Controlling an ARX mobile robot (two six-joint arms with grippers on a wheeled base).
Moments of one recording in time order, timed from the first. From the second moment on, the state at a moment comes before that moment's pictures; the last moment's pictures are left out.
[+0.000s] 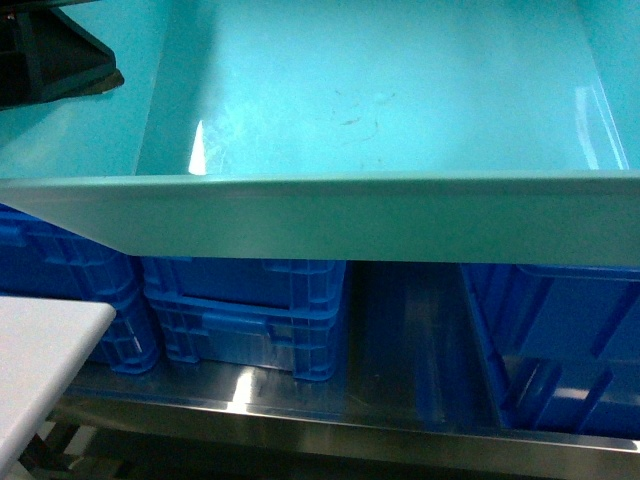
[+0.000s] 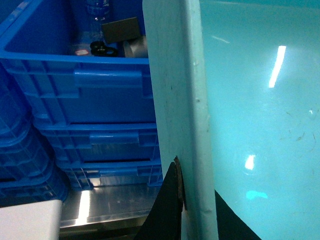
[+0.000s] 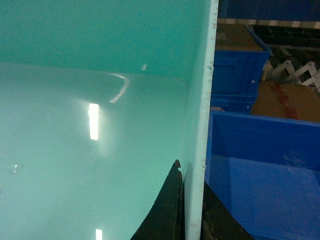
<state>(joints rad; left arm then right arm) -0.29 1.18 0.72 0.18 -0.06 -0.11 0.18 1.26 0.65 0.52 0.05 0.04</state>
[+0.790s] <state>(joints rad) -0.29 1.18 0.72 0.18 -0.06 -0.11 0.18 1.26 0.65 0.52 0.05 0.04</state>
